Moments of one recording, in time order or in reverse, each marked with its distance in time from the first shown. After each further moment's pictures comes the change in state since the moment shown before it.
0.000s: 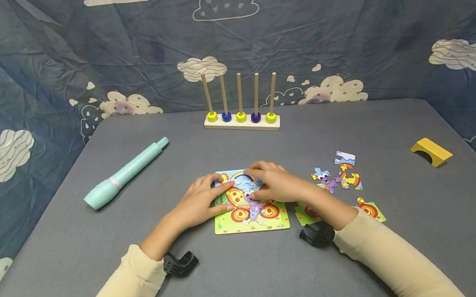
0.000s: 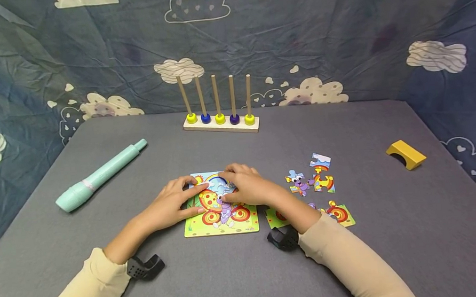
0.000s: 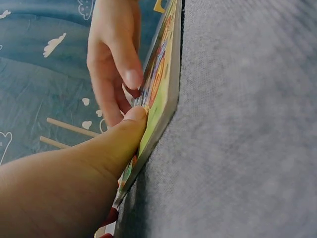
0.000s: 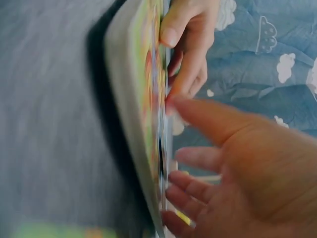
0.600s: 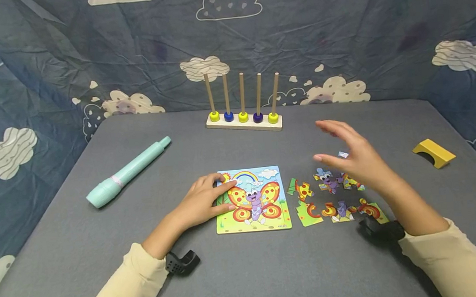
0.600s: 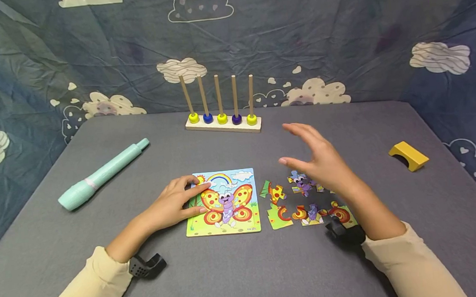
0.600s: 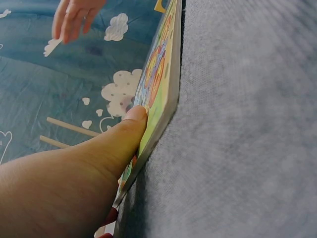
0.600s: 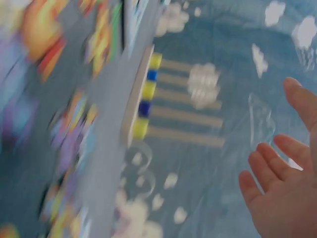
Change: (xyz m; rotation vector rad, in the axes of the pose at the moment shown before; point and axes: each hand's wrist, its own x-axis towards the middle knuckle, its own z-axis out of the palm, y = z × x) left_hand 0.001 0.000 0.001 0.006 0.004 -0.001; right_hand -0.085 0.038 -0.076 0.150 0.572 -0.022
